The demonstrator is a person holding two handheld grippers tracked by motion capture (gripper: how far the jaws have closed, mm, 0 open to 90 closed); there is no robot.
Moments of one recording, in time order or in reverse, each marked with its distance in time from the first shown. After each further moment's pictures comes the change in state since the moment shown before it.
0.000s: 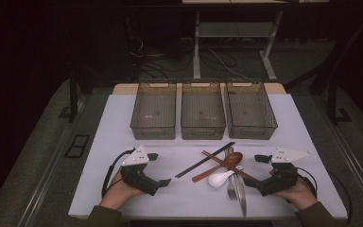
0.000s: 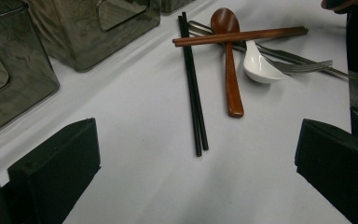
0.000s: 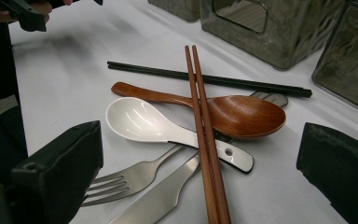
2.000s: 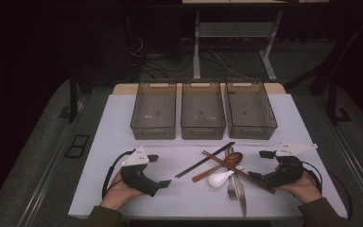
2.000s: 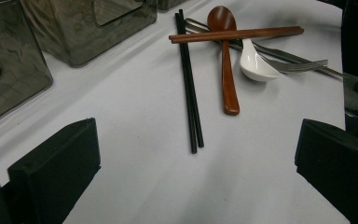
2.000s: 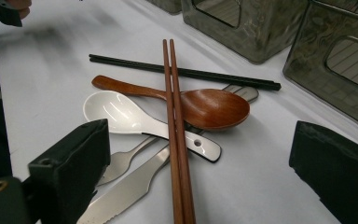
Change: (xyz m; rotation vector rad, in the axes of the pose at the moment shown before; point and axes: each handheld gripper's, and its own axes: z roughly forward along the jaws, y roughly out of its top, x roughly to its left) left arm -0.001 -0.003 0.000 0.001 -0.014 -0.016; right arm -0.019 0.007 -0.010 0.054 -0.026 -0.006
